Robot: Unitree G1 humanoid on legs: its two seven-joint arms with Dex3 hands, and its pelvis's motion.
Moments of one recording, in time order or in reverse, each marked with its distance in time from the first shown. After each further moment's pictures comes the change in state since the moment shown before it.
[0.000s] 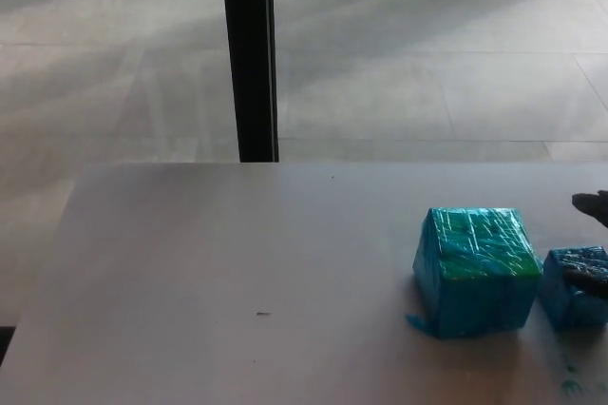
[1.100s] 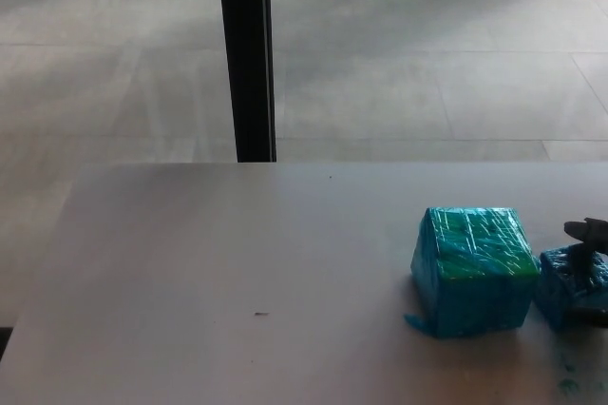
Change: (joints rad) left_arm -0.021 0.009 -0.010 -0.001 -0.002 -0.005 -0.003; right_arm -0.079 0.066 0.032 0.275 -0.168 -0.213 0.004
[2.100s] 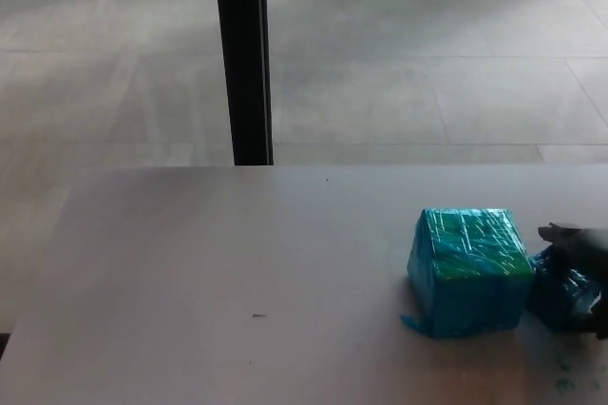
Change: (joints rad) left_arm -0.028 0.006 0.006 -0.002 -0.006 0.001 -0.015; right_arm -0.087 0.023 0.273 0.020 -0.270 0.056 -0.092
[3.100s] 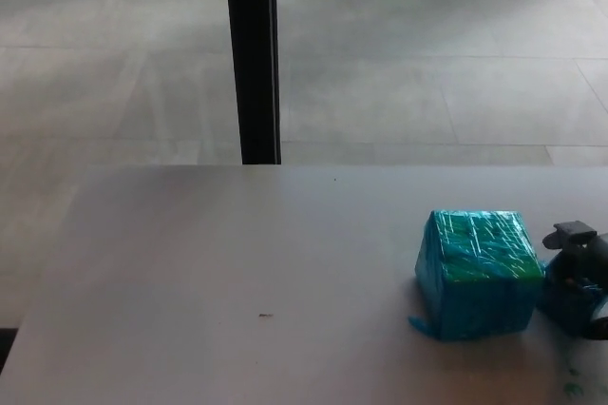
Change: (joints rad) left_arm -0.002 0.016 -0.016 0.005 0.002 -0.001 0.000; right_arm 0.053 -0.065 -0.038 0.072 -0.106 -0.294 -0.291
